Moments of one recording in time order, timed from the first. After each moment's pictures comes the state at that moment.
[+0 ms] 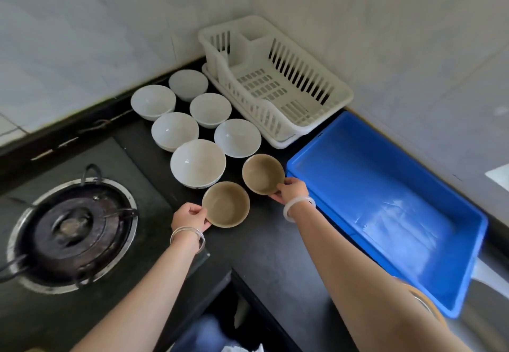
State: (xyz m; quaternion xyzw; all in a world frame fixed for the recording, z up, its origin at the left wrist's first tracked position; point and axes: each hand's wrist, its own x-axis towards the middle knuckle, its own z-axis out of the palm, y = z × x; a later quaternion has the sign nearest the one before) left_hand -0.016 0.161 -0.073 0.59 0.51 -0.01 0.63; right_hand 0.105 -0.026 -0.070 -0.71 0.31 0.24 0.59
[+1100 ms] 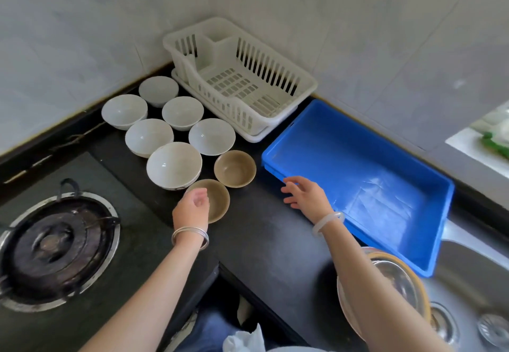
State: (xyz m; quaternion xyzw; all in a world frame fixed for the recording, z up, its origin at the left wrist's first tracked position) left_hand -0.019 0.115 -0.025 0.80 0.33 0.01 0.49; right_hand 0.038 -0.110 -0.008 -0.82 0.13 0.20 0.51
